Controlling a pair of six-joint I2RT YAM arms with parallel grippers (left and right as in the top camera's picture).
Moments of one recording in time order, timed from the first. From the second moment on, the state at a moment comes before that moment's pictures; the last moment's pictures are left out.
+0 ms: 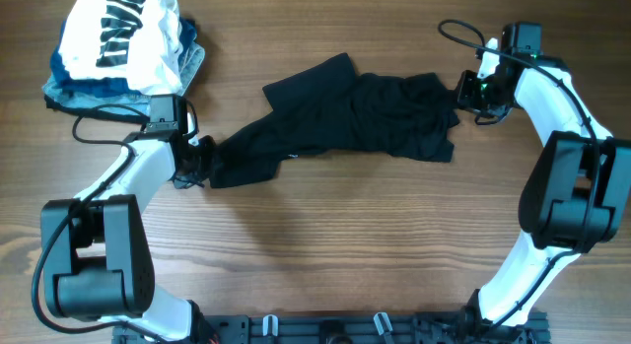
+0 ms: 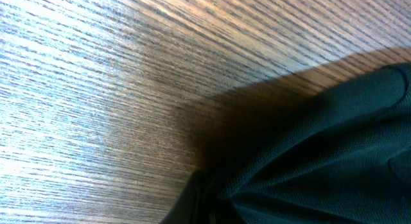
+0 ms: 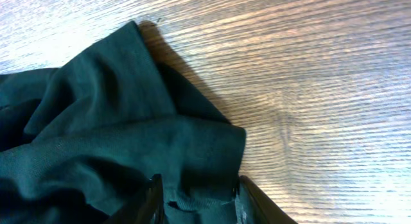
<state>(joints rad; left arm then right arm) 0.04 1.74 0.91 -0.52 0.15 -0.41 -0.14 2.05 1.48 -0.71 -0.24 0.13</state>
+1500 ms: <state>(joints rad) 0.04 1.74 0.91 -0.51 0.15 -0.41 -0.07 2.08 1.44 -0.67 -0.17 0.20</state>
